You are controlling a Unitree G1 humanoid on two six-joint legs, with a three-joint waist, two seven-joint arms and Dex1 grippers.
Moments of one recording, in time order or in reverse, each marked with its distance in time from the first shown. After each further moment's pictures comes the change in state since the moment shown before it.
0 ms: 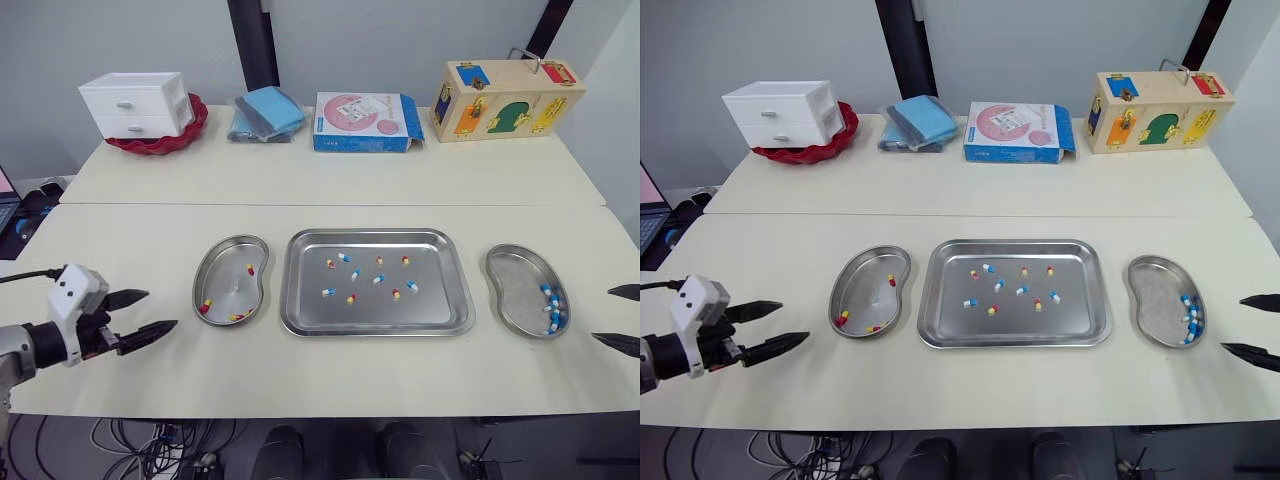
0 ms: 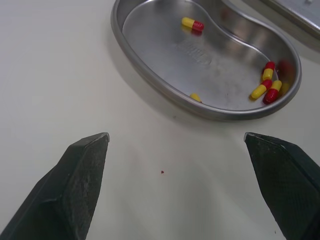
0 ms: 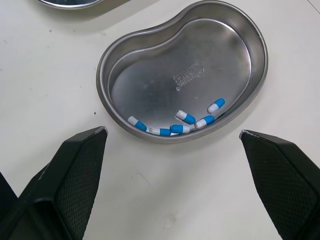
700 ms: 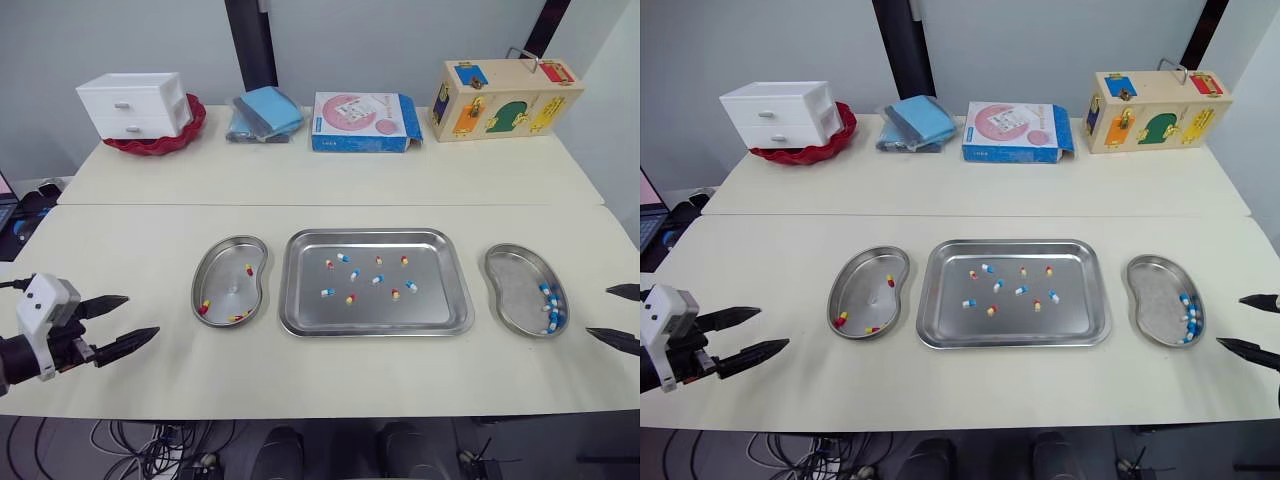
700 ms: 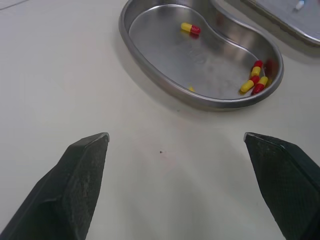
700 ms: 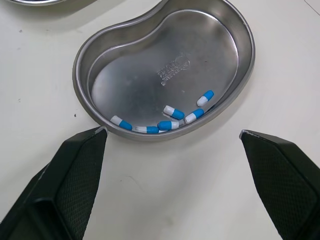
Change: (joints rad) left arm 0.169 -0.027 0.138 -0.082 -0.066 -0.003 -0.019; right arm -0.031 0.042 0.035 0.055 -0.012 -0.036 -0.065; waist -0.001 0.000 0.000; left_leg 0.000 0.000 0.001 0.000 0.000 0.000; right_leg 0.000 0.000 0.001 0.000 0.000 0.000
